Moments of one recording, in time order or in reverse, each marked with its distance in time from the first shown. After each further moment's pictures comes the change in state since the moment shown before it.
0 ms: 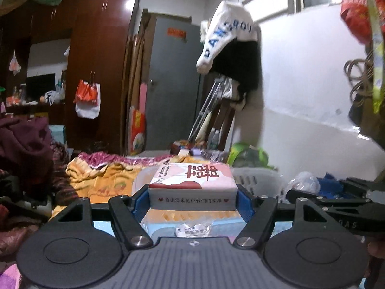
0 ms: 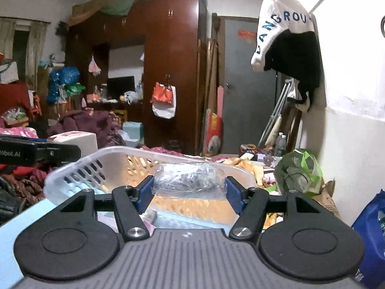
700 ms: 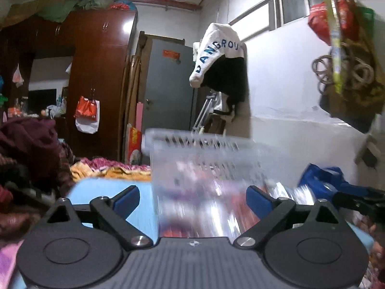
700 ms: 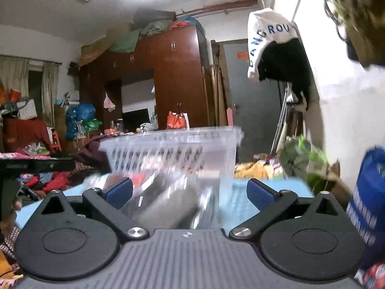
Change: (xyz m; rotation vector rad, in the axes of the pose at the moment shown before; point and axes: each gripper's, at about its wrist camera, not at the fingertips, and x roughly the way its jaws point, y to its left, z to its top) left arm -0.116 -0.007 -0.145 0.005 -0.154 -0.040; right arm -0.138 -0.018 -0.132 0.128 -0.182 0.108
